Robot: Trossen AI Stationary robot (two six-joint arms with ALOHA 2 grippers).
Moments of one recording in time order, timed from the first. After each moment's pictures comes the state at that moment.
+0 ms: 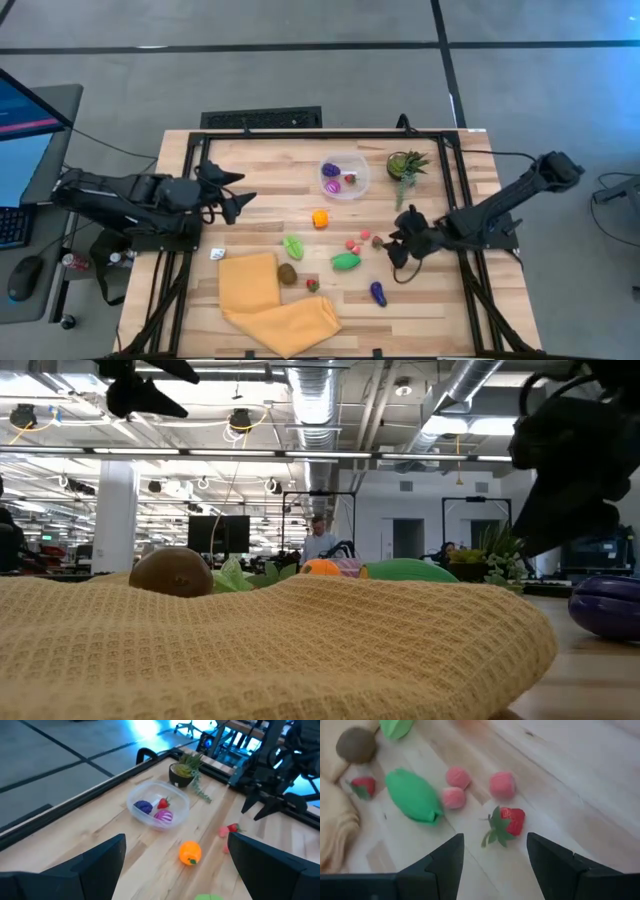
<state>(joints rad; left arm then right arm) -0.17 0.68 0.76 -0.54 -0.59 -0.53 0.44 1.12 0.46 -0.30 0.38 1.08</state>
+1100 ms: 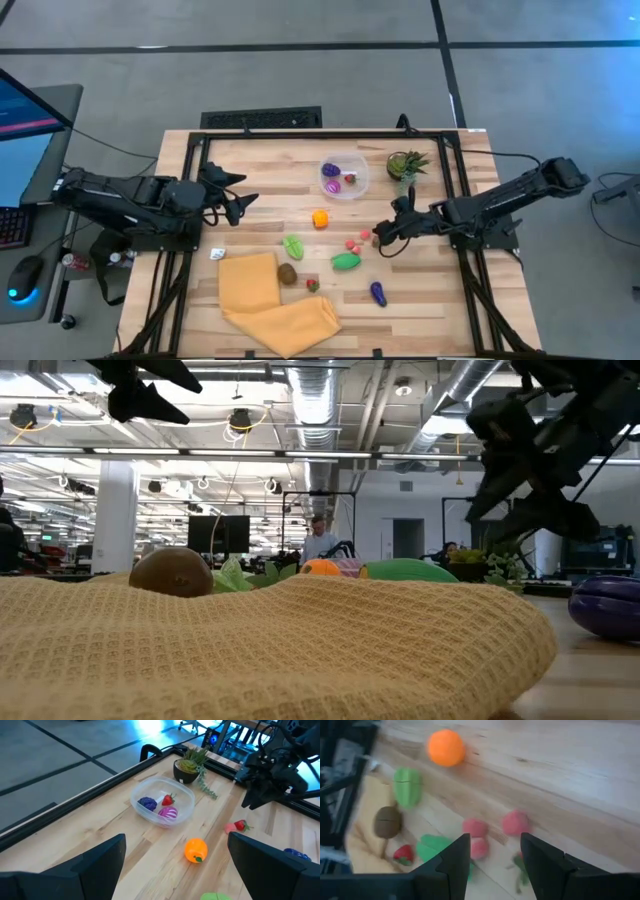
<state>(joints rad) -0.18 0.70 0.75 -0.52 -0.61 -0.53 0.25 1.12 0.48 -0.21 0.28 1.30</state>
